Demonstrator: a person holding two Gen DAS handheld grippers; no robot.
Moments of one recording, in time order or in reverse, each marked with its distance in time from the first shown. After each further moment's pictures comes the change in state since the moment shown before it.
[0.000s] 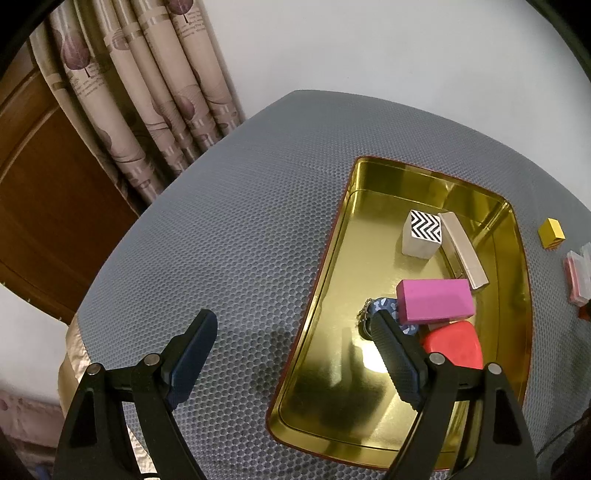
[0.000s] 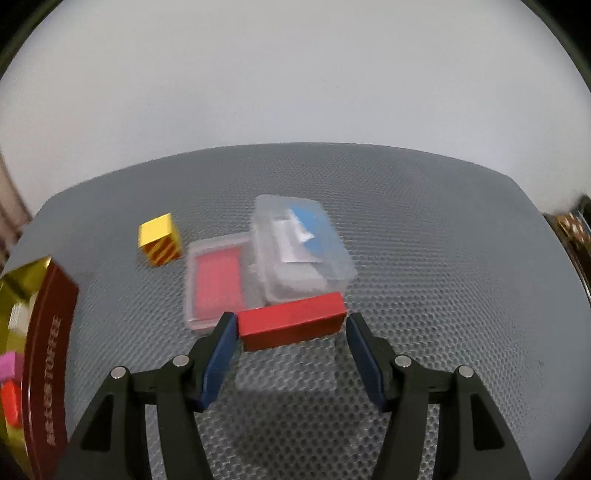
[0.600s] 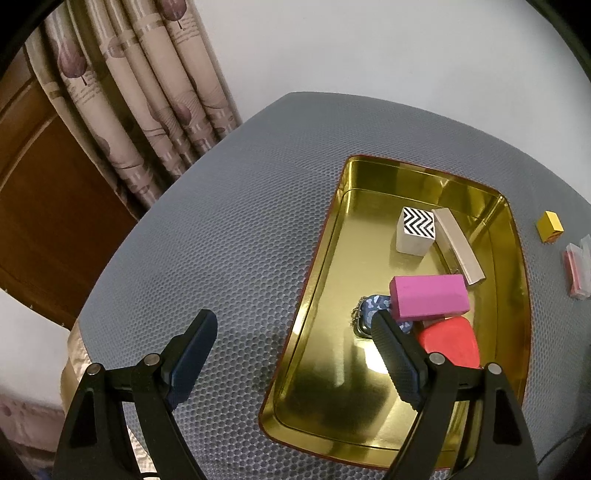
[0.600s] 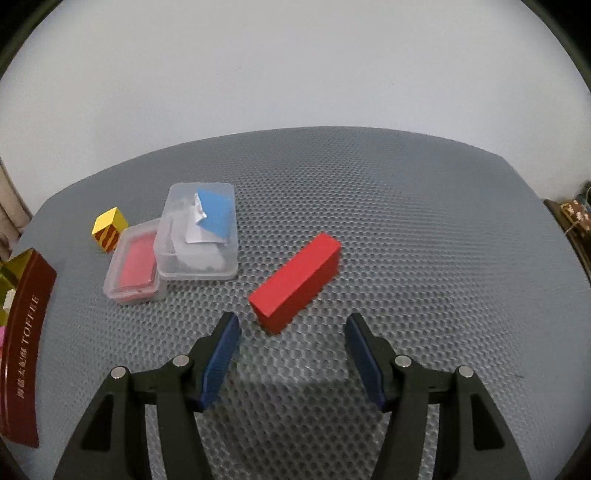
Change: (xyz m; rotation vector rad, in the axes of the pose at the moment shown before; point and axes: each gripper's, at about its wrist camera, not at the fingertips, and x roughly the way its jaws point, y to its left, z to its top) left arm -0.001 -0.006 -0.003 0.032 -0.012 0.004; right arm 0.015 -0.076 -0.007 0.005 0.029 0.063
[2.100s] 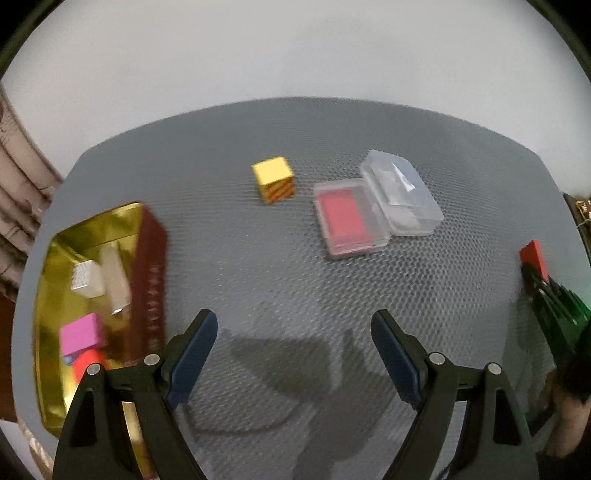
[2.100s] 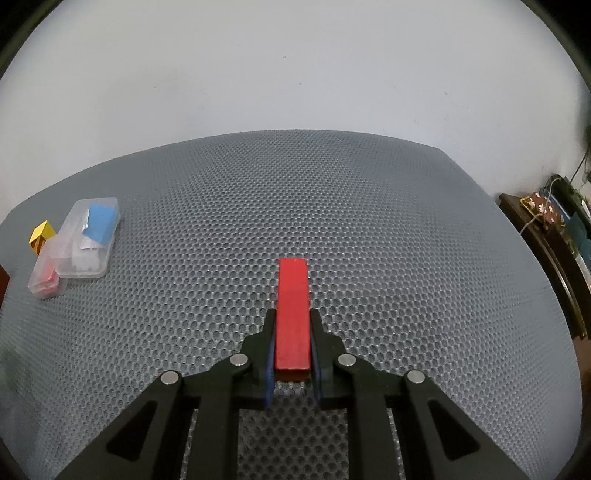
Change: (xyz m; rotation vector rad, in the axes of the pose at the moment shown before) left arm -0.051 -0.263 -0.019 0.391 0.039 -0.363; right arm -0.006 -0.073 0.012 0.020 -0.035 -0.131
